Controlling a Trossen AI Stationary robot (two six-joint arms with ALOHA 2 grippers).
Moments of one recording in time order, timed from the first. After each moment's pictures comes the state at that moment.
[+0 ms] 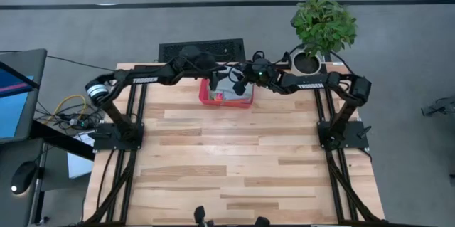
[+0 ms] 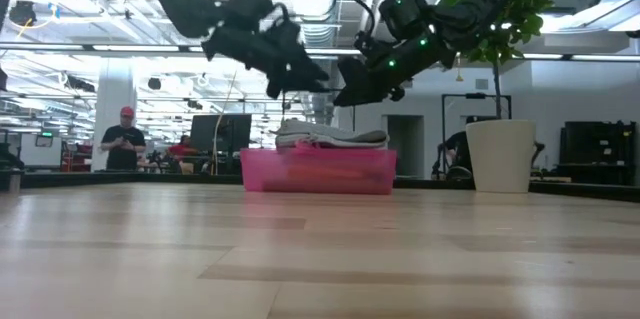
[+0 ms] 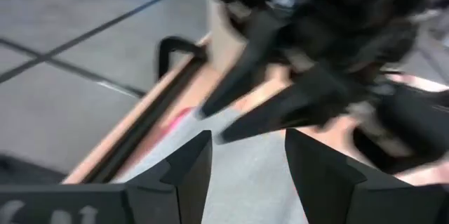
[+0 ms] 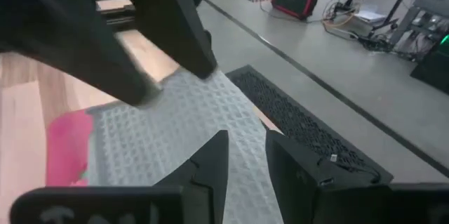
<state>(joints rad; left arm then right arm) 0.62 1.66 1.02 0.30 0.38 -0.06 -0.44 1.72 0.98 0.36 0.13 -0.10</state>
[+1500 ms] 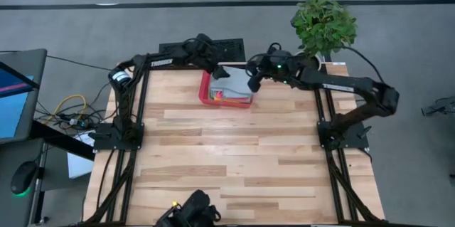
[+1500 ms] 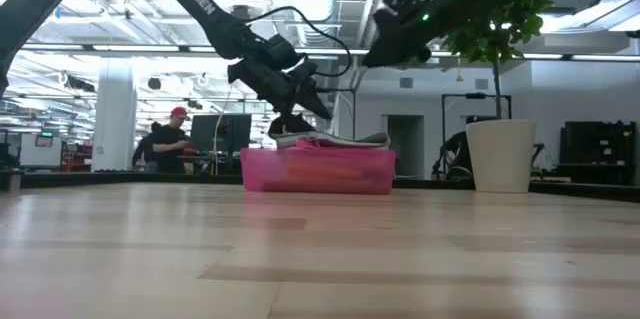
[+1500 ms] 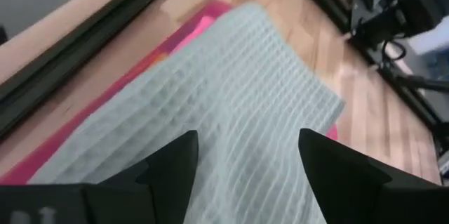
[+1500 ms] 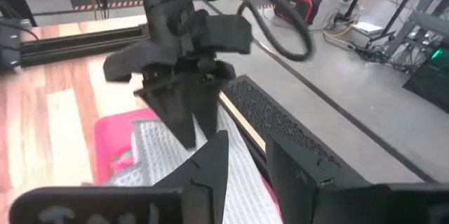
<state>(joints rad) 0.75 1.96 1.41 -0.24 0.64 -0.18 -0.46 1.41 0.98 0.04 0.10 -0.14</state>
